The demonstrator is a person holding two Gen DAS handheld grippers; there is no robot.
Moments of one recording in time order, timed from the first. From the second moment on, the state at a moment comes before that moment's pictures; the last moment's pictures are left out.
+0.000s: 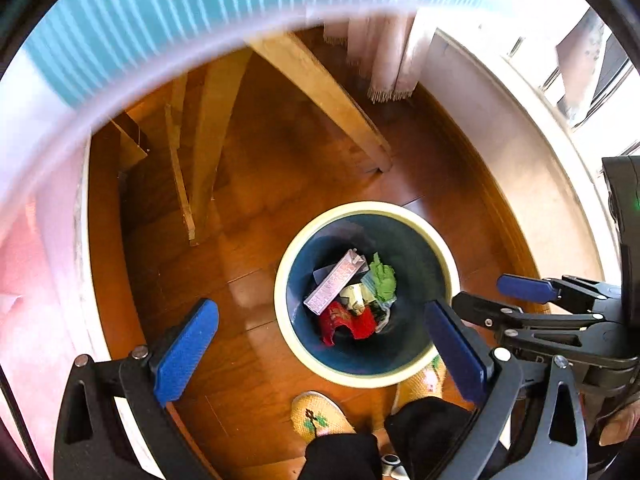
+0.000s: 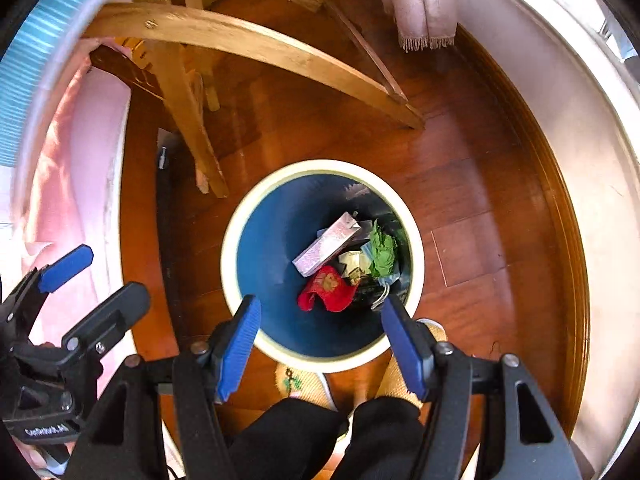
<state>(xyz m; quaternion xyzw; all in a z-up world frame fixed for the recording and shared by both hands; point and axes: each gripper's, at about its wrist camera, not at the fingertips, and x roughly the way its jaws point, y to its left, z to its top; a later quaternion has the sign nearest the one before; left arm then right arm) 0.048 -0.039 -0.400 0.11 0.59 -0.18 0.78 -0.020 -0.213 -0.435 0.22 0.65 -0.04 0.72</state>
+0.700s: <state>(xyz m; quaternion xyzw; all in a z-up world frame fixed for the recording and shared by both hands) 0.070 0.014 -0.071 0.05 0.46 -0.14 0.88 0.010 -0.206 -0.151 0.21 0.57 0.01 0.79</state>
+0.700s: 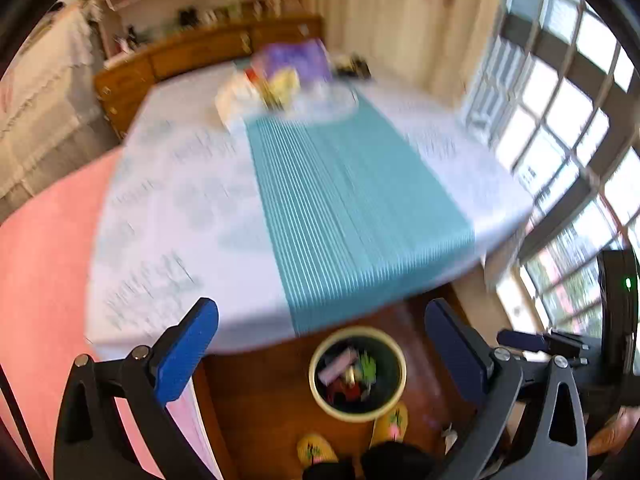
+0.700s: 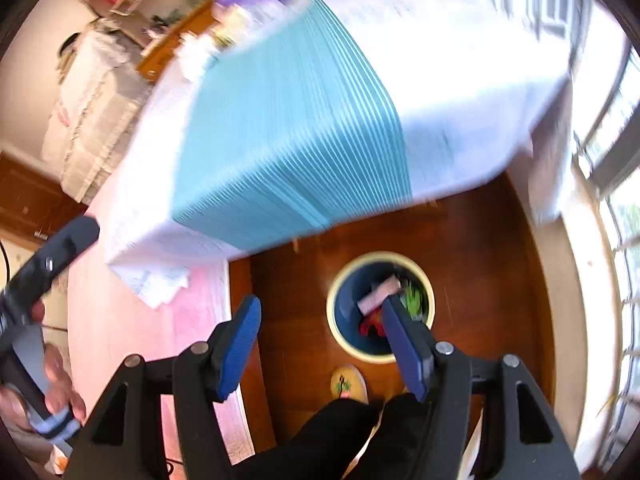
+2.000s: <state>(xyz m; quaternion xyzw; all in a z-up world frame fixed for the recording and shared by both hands) 0.391 0.046 -0.069 -0.01 0.55 -0.10 0.83 0.355 -0.200 -0.098 0.21 0.53 0.03 0.82</state>
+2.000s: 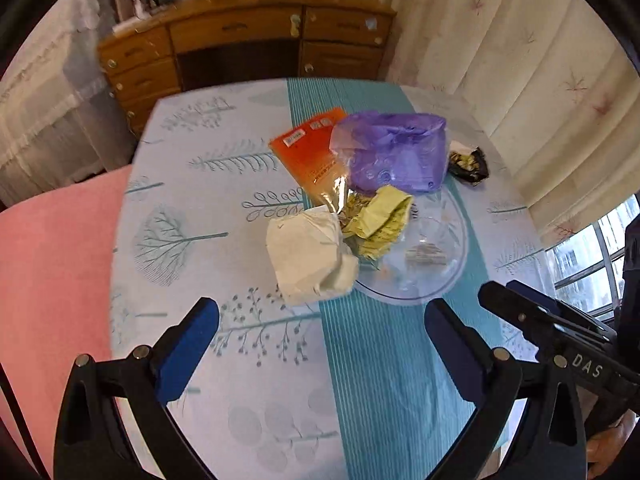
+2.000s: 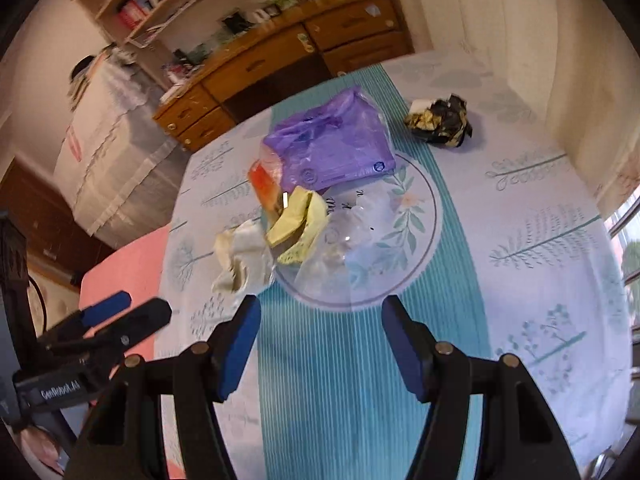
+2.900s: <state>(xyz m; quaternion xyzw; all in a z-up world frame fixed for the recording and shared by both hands) 0.477 0.043 -0.172 -0.04 0.64 -0.12 0.76 0.401 -0.192 -0.163 0.32 0.56 0.00 0.76</state>
